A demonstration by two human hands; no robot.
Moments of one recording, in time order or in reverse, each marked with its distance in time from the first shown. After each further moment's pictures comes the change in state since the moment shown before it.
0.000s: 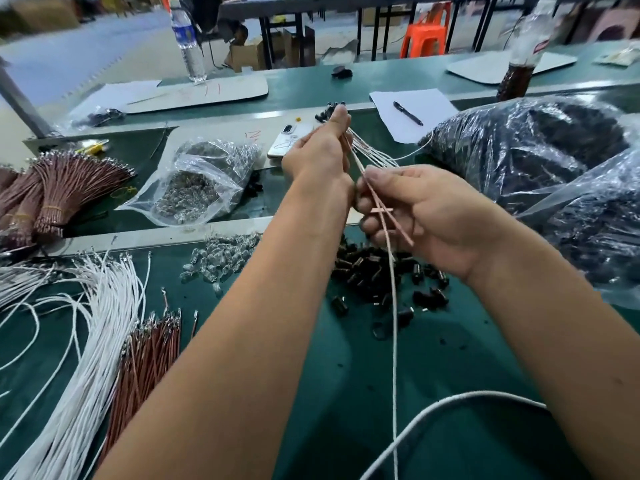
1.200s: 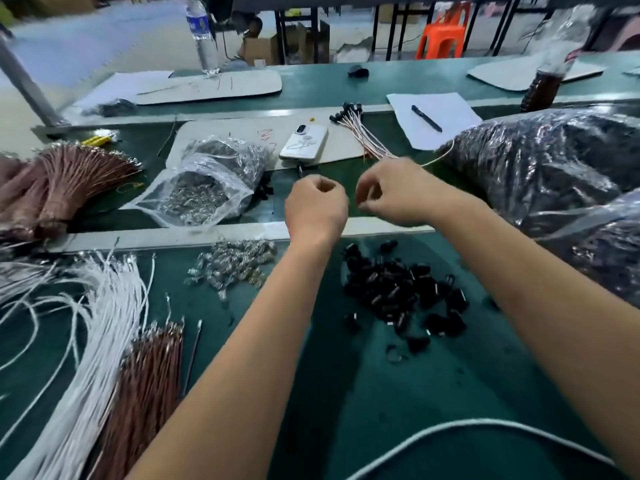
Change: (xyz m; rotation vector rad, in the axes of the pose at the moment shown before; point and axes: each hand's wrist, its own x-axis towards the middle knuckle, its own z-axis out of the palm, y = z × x) left_hand 0.038 -0.024 -0.060 0.910 0.052 0.308; right_hand 0.120 -0.002 -0.030 -1.503 0.042 -0.184
